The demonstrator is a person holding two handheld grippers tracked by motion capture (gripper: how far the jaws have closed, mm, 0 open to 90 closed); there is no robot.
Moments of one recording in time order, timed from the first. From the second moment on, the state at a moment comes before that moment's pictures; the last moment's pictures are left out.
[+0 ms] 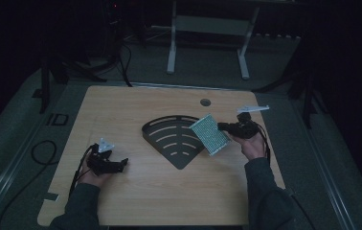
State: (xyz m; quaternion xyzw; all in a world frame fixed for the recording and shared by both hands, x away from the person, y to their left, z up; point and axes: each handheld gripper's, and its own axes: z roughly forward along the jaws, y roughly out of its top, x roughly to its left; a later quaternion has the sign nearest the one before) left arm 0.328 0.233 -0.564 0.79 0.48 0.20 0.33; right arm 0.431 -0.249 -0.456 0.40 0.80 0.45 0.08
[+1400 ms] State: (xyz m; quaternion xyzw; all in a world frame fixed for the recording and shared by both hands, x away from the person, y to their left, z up) left arm 0.329 0.233 -0.564 0.79 0.48 0.20 0.33; right arm 0.458 -0.220 -0.460 0.40 0.79 0.46 0.07
